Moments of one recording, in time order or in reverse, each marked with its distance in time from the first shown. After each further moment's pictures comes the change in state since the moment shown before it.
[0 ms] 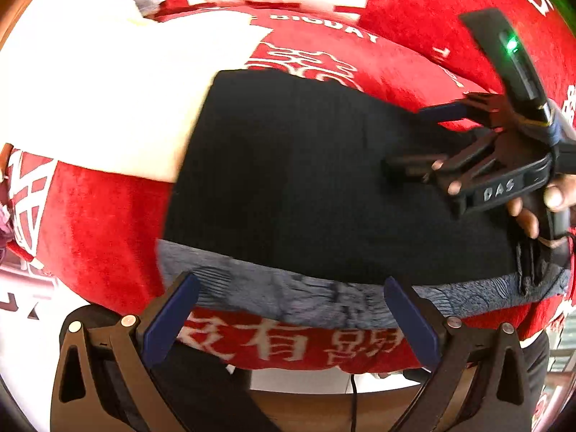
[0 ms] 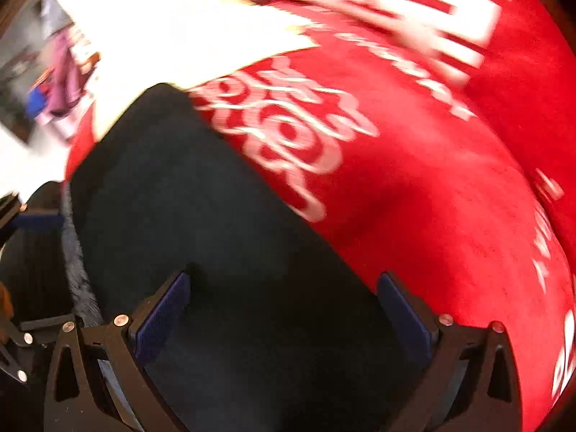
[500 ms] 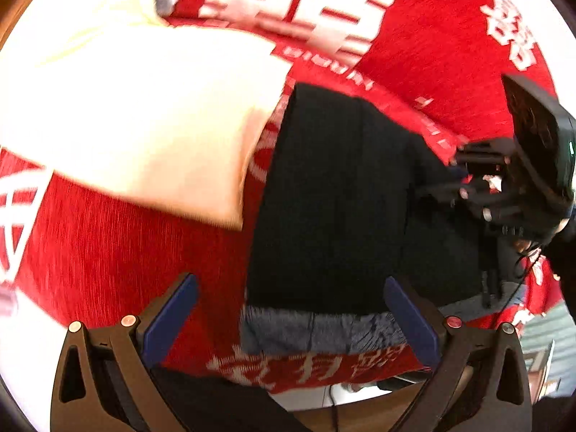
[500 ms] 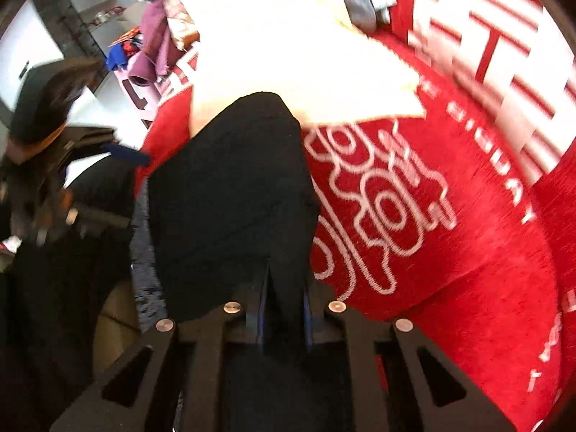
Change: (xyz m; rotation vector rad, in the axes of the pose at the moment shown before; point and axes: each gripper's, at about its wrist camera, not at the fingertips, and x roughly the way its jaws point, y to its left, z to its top) left arm -0.022 0.088 0.018 -0.004 -0.116 -0.271; right arm -0.047 0.051 0.010 -0.241 -0.108 0.090
